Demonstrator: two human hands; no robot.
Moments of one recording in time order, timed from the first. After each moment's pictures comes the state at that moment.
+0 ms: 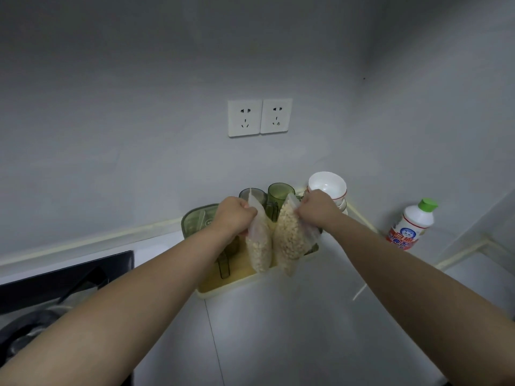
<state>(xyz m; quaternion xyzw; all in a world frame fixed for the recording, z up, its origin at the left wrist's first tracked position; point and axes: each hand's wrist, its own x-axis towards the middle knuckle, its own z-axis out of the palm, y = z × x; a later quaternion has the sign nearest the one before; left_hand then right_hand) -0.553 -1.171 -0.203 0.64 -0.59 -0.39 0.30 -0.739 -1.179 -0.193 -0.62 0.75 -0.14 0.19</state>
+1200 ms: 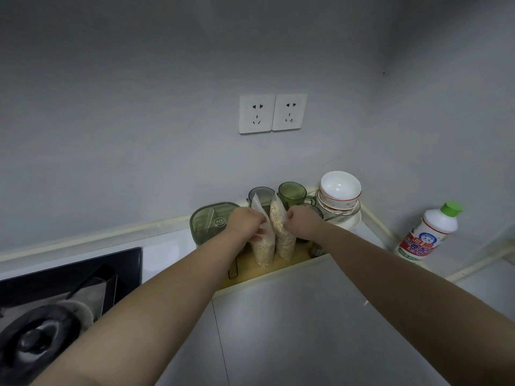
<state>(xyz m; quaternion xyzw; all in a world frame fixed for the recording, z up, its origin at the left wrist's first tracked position) -0.558 -1.187 -0.235 0.63 -0.45 -0.54 0.33 -0.703 -1.189 -0.225 -0.68 0.69 -0.07 0.23</state>
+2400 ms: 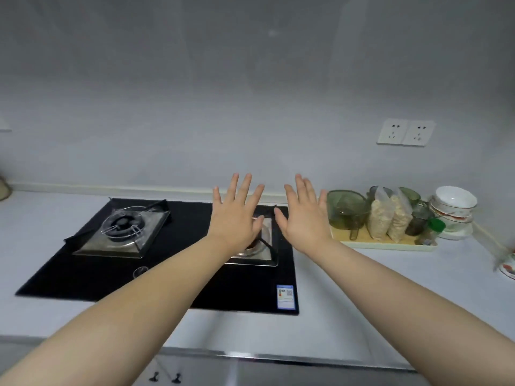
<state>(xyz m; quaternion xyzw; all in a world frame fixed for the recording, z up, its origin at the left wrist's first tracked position) -0.266 -0.833 -0.157 0.72 -0.67 0.17 0.07 -0.423 -0.892 -0.159 -0.85 0.48 -0.20 -0.06</state>
